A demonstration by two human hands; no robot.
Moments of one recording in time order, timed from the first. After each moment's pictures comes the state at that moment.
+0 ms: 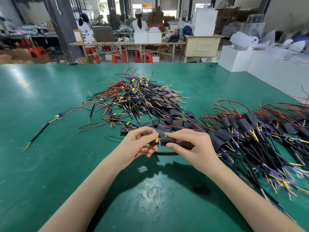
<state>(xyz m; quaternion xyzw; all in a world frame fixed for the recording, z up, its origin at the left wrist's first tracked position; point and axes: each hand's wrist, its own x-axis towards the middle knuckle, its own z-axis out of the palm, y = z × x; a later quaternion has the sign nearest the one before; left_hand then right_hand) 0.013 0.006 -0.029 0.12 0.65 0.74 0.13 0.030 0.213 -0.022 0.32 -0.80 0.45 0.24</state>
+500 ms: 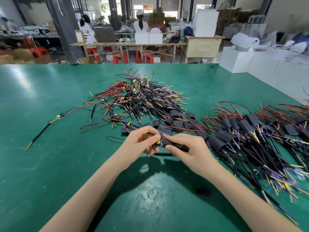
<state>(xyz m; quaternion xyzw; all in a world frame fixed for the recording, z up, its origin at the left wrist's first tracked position) 0.012 0.006 -0.032 0.18 0.71 0.68 0.06 0.032 0.209 -0.027 0.29 -0.83 0.44 0.16</state>
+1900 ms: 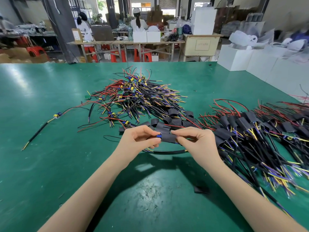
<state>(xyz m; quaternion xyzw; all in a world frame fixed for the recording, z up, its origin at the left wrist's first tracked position) 0.015 0.008 -0.034 0.16 0.69 0.70 0.01 0.027 0.214 -0.024 0.14 -0.80 0.54 0.20</state>
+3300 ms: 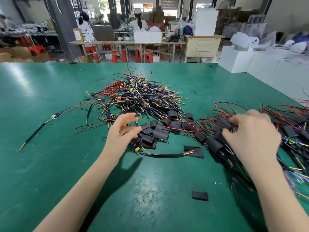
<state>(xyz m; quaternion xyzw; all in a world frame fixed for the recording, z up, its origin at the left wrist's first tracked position) 0.000 -0.010 -0.028 0.07 0.73 0.66 -0.14 0.035 0.289 0.028 -0.13 -0.94 0.05 0.30</state>
